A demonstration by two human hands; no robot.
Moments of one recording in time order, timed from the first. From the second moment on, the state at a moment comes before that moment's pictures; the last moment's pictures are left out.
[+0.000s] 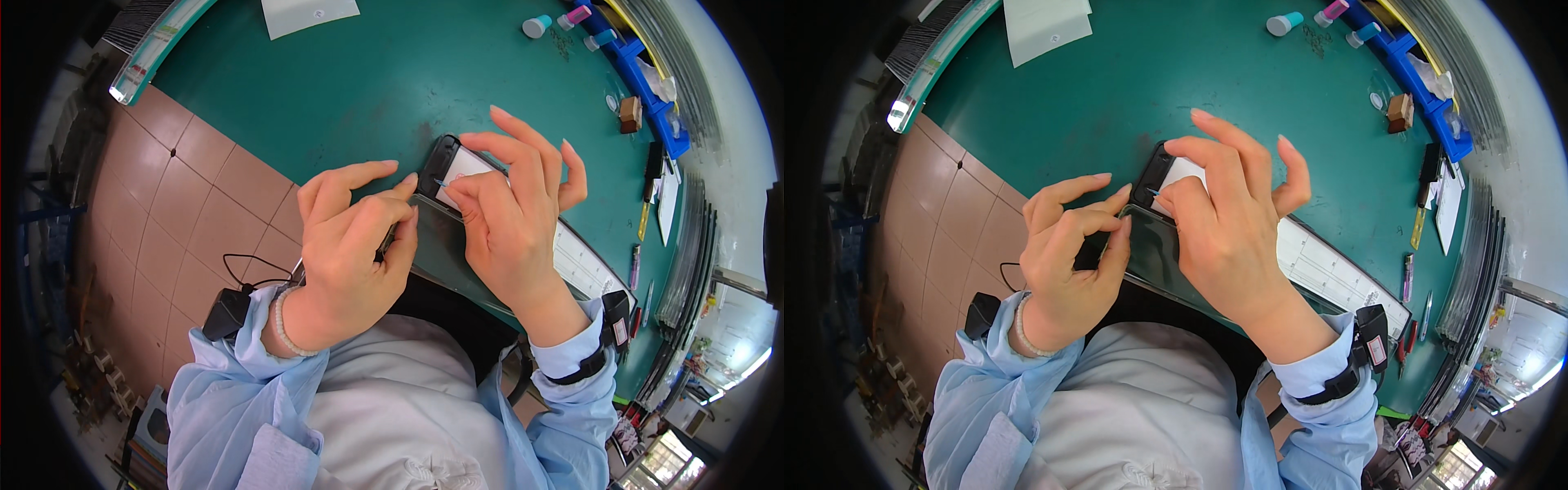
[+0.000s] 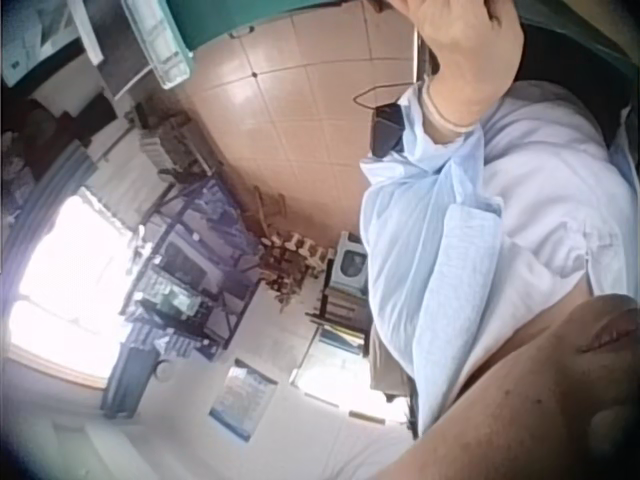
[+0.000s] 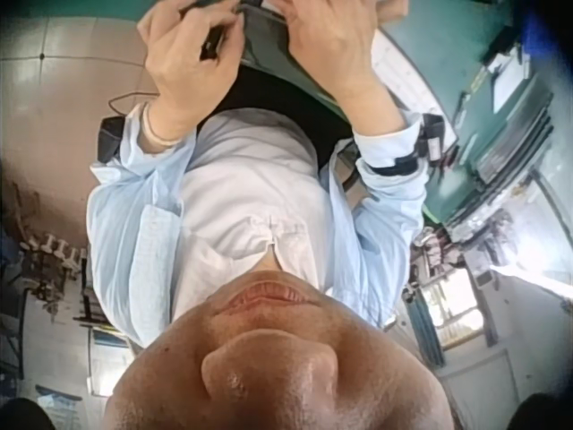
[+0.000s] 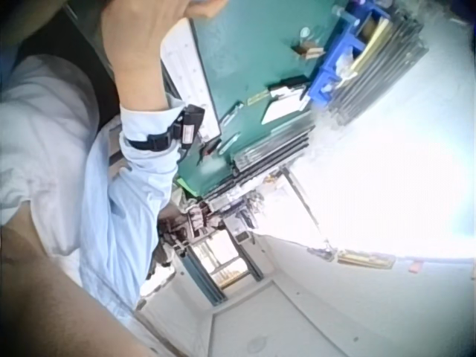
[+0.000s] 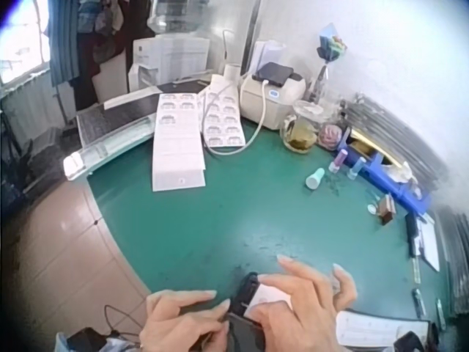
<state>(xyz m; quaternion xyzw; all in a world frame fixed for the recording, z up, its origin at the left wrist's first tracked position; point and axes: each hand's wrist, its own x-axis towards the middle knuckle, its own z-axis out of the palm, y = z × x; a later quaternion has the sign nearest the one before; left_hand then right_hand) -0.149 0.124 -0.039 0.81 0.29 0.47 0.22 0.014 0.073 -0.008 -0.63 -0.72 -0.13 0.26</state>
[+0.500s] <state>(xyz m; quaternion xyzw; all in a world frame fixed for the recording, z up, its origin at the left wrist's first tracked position) -0.141 0.121 -0.008 0.90 0.33 0.25 0.08 0.014 0.065 0.016 -0.67 -0.68 -0.07 0.27</state>
